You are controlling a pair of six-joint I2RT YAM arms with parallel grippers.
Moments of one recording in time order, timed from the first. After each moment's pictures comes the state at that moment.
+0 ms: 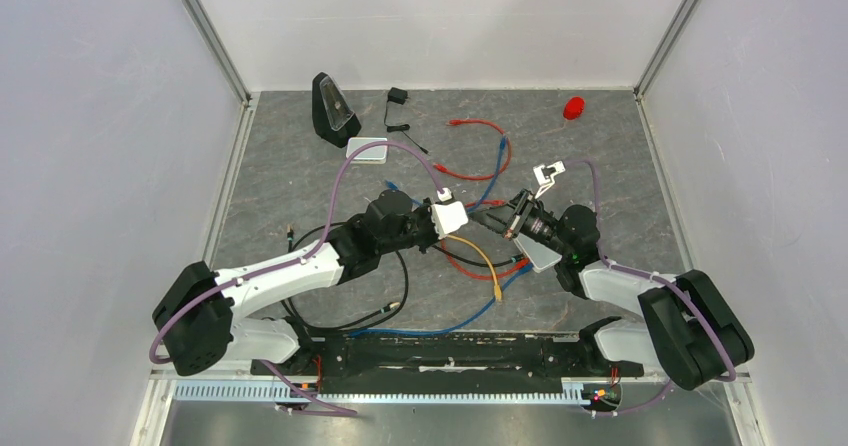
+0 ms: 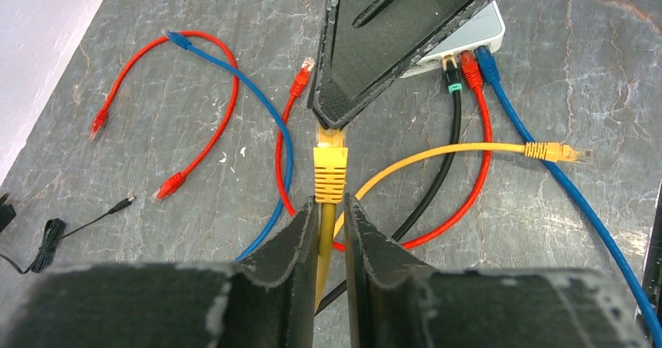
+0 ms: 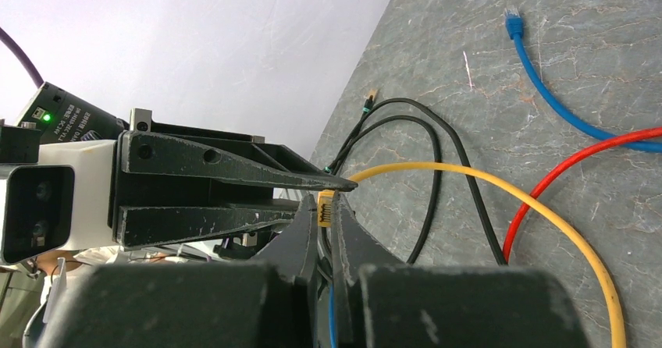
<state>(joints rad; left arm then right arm) -0.90 1.28 0.76 0.16 0.17 0.40 0.39 1.26 0.28 1.05 -0.60 1.04</state>
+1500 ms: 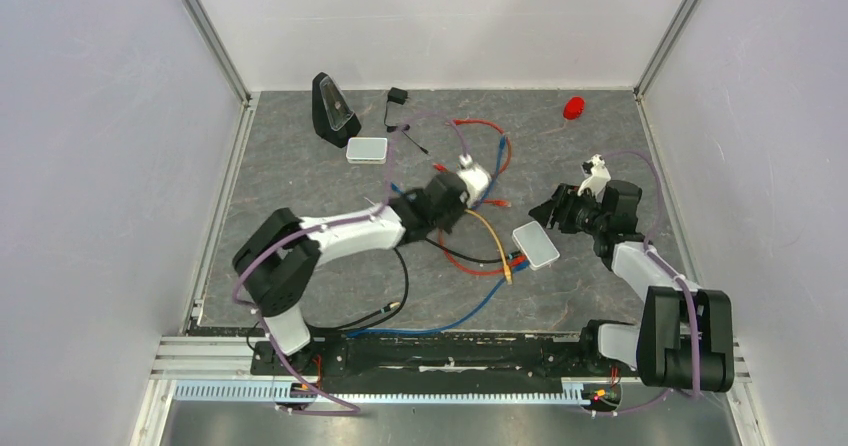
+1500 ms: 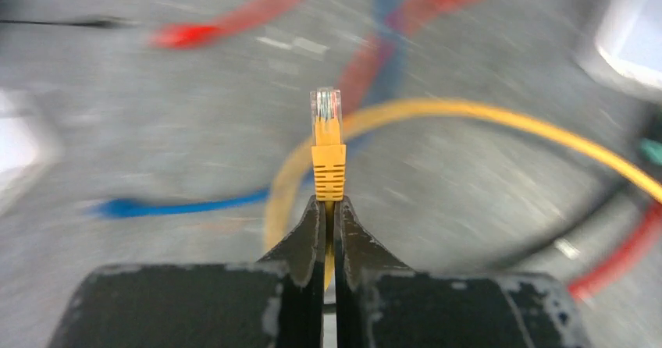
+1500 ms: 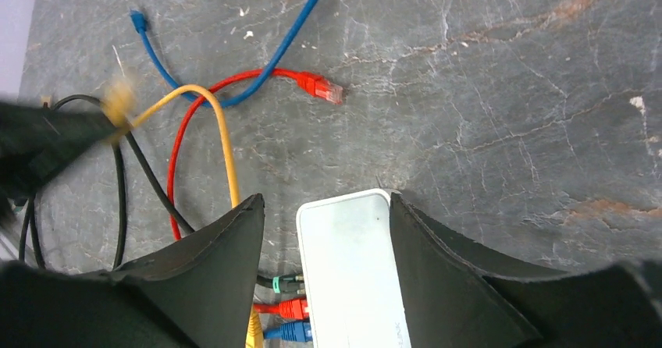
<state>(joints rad) -0.93 1.77 1.07 -0.03 -0.17 0.04 -0.10 1.24 0.45 0.18 -0.61 0.26</state>
